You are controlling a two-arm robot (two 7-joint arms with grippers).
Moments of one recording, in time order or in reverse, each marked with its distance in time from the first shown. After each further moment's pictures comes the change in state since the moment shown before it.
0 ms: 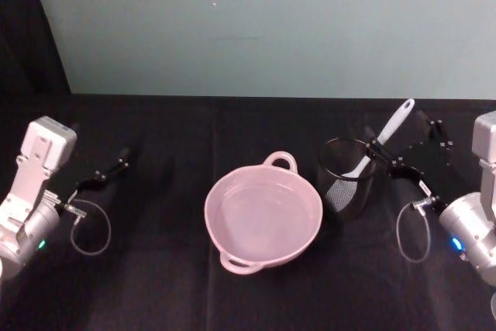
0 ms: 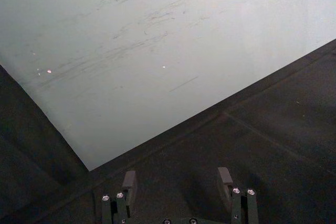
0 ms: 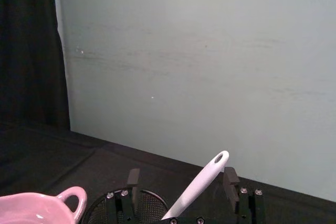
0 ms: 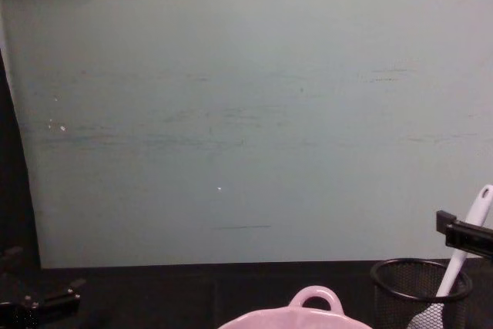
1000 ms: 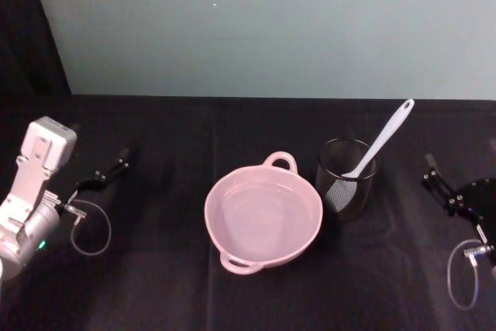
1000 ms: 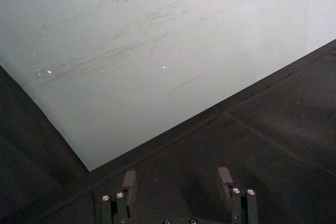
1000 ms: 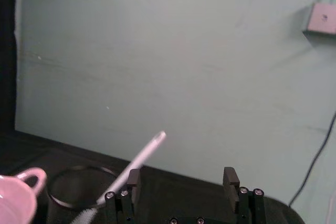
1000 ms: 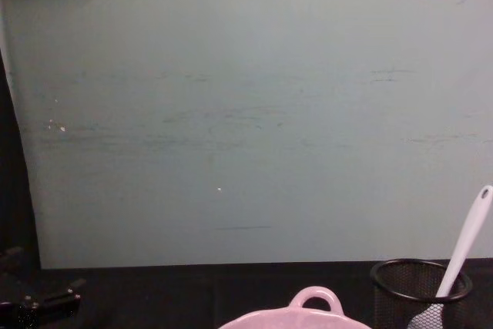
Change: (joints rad) left arm 0.000 0.000 0.000 0.000 0.000 0.000 0.000; right arm -0.273 -0.025 0.148 -0.150 -0.176 -0.192 -0.140
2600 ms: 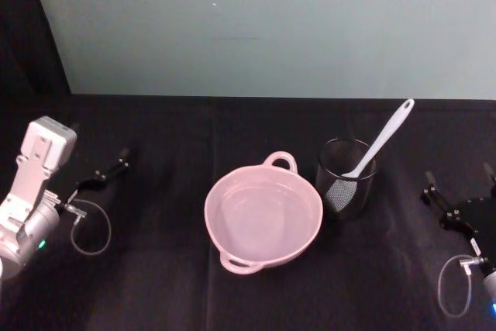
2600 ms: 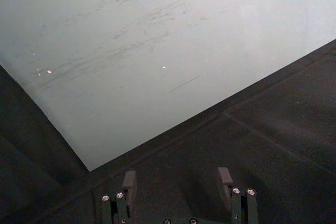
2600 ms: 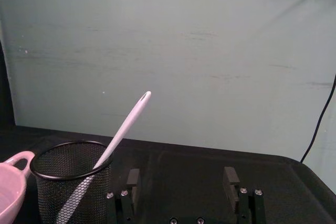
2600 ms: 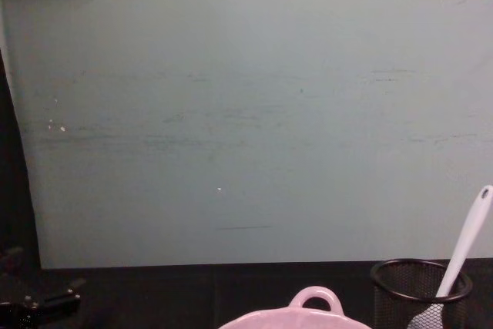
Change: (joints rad) left arm 0.000 0.000 0.000 0.000 0.000 0.000 0.000; right arm 0.050 -0.065 0.031 0.156 0.103 -0.022 0.082
